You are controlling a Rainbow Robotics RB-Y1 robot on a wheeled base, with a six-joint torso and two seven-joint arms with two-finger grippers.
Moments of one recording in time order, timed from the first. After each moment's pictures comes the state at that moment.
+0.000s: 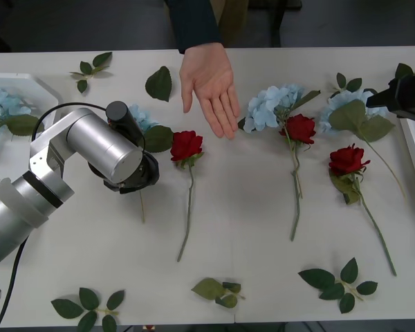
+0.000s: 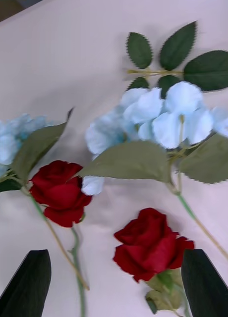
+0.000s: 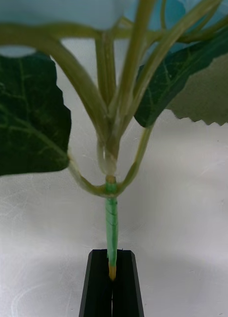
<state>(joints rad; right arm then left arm) -0.53 -0.67 -0.26 -1.55 -0.83 1.51 1.39 -0.62 0.52 -0.60 -1.46 0.53 1.34 -0.71</state>
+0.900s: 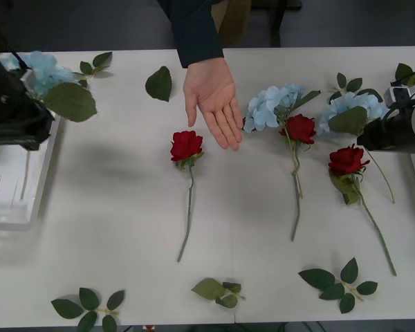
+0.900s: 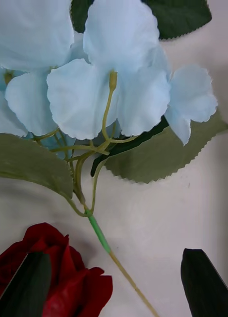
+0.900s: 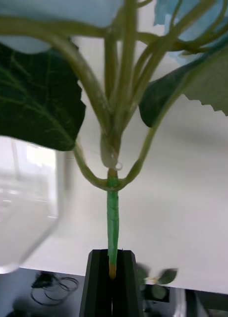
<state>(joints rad) -0.50 -0.70 0.08 -1.33 -0.59 1.17 1.43 -0.73 1.04 -0.36 -1.69 1.07 1.79 -0.98</state>
